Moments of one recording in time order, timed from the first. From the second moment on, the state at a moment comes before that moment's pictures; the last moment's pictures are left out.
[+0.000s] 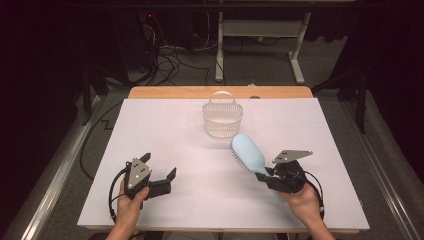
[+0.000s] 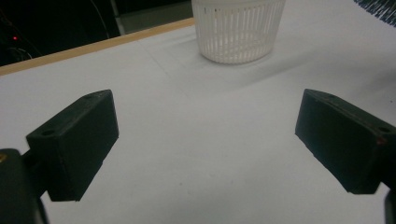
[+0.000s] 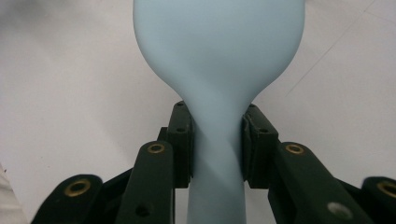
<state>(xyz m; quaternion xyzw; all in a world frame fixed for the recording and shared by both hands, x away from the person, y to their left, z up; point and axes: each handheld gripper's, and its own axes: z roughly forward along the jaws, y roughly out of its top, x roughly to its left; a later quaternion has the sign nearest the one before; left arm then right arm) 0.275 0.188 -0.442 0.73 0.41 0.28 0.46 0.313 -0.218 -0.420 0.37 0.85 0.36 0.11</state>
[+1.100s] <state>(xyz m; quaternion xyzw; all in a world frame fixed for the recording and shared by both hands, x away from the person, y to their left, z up) 0.289 0.136 -0.435 0.77 0.35 0.25 0.47 0.308 -0.206 -0.421 0.35 0.85 0.37 0.11</state>
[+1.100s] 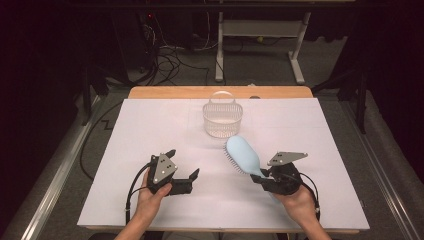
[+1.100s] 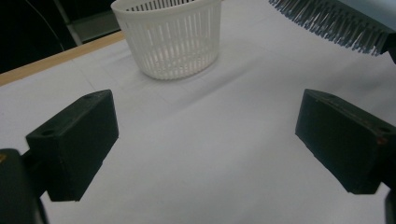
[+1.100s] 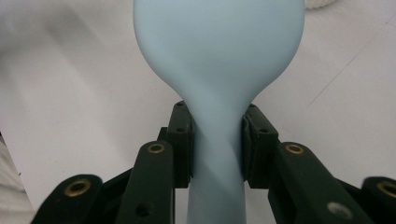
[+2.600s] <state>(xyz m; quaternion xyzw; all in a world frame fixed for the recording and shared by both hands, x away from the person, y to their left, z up) 0.303 0.080 -0.429 0.78 0.30 0.18 0.52 0.307 -0.191 -0.422 0.33 0.86 0.37 0.11</state>
